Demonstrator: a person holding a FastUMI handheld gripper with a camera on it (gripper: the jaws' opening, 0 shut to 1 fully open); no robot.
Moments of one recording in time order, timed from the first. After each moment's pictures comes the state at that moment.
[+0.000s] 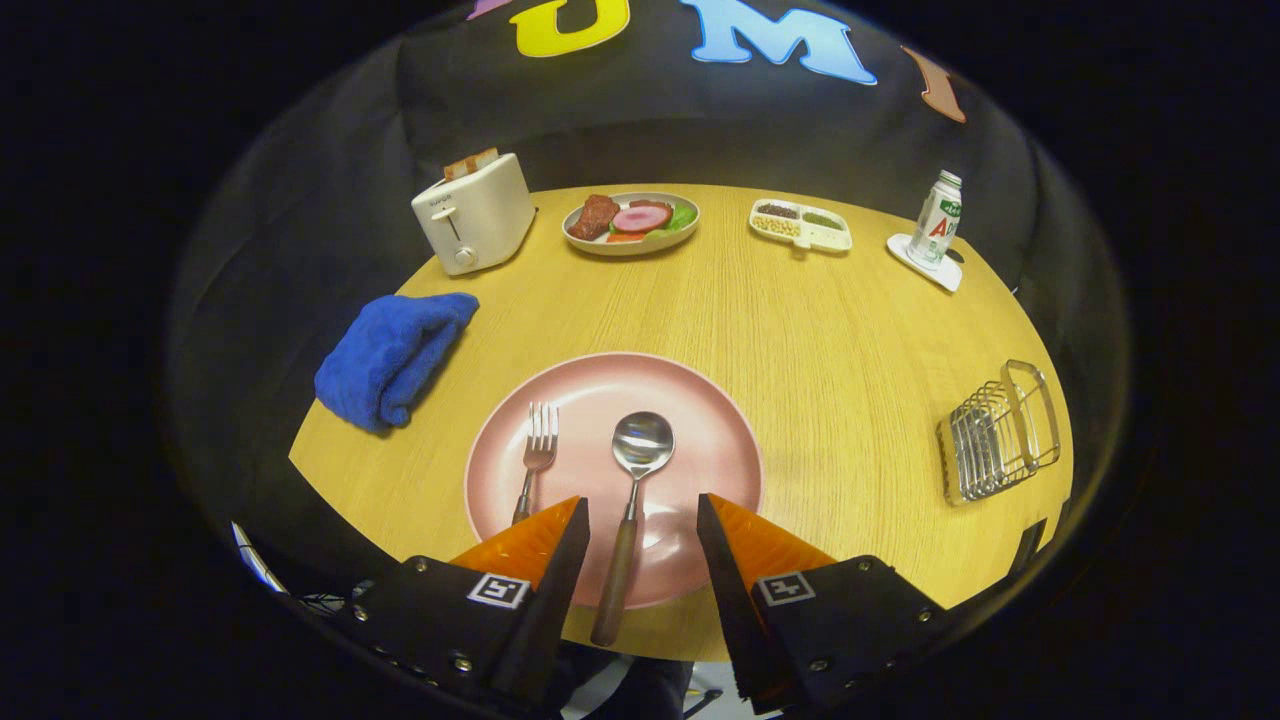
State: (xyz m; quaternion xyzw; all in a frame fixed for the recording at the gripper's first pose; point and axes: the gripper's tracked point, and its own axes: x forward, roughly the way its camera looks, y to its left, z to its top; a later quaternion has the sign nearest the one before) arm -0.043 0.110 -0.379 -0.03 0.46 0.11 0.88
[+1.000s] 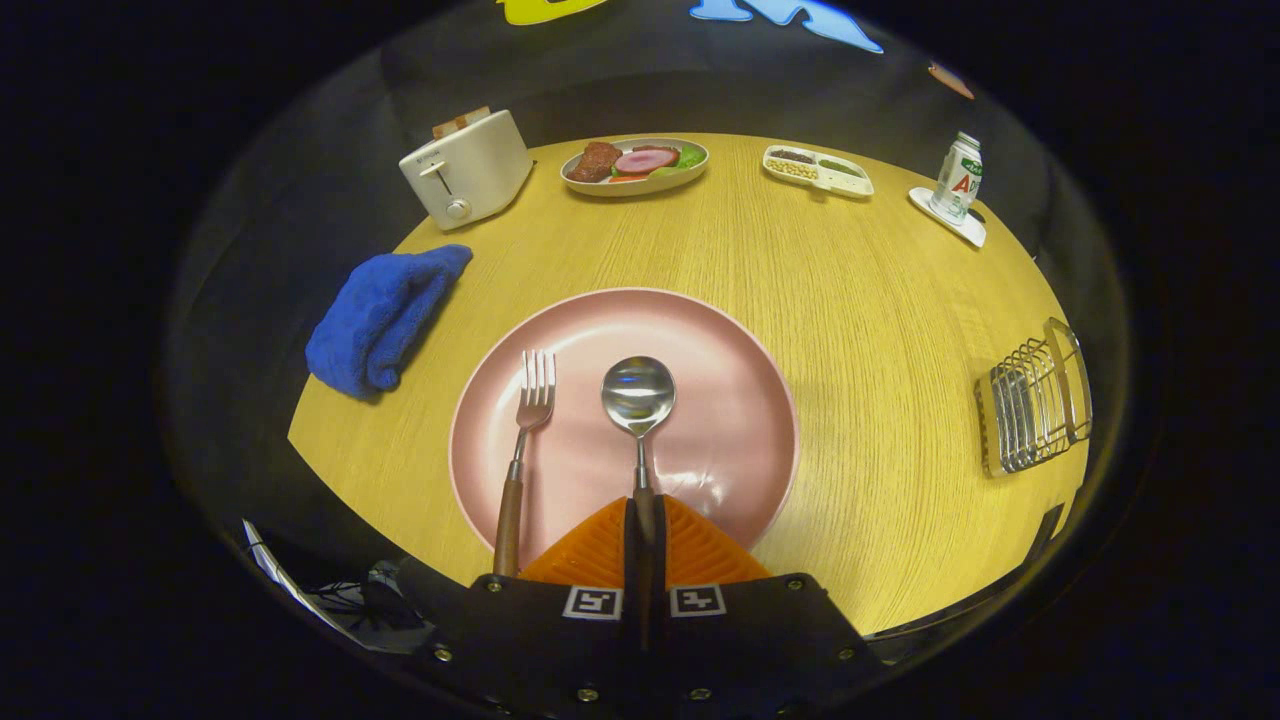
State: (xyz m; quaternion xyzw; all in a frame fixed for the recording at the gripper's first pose) arm -0.046 0.112 -0.408 -0.02 0.51 0.11 0.85
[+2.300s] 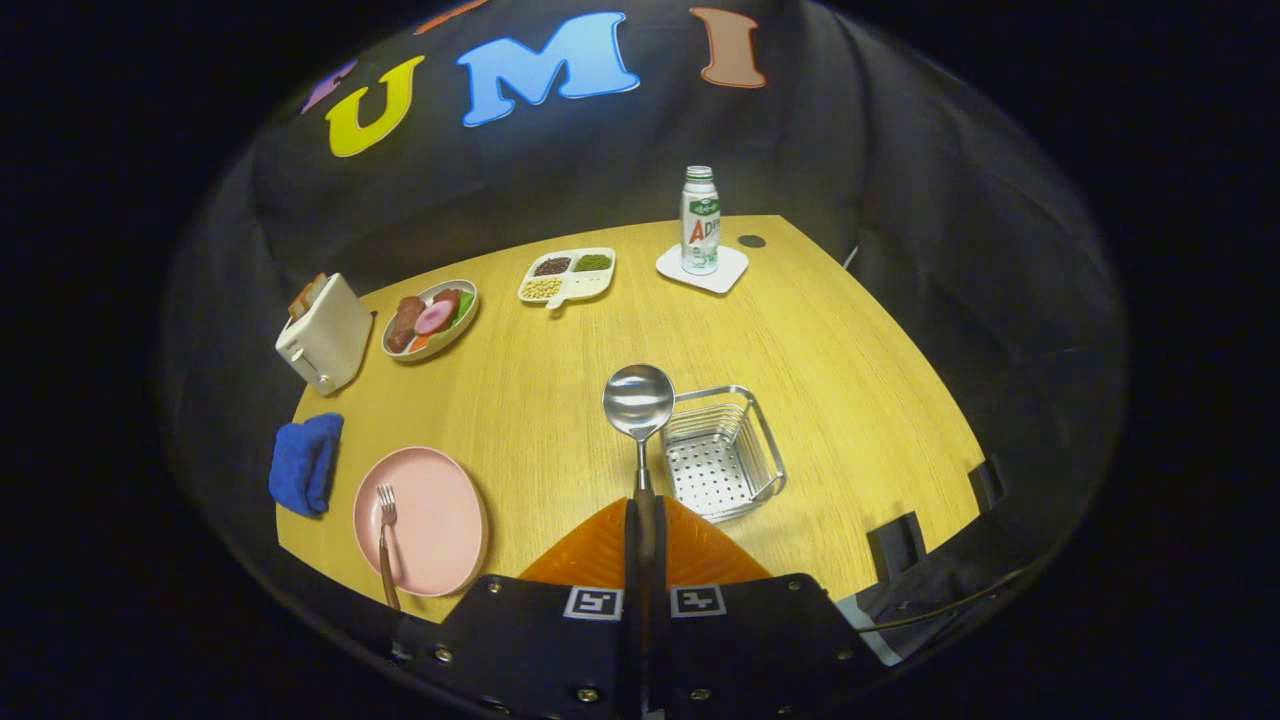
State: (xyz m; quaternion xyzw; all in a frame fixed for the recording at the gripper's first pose) arm -0.028 -0.126 -0.282 0.05 0.42 -0.07 0.91
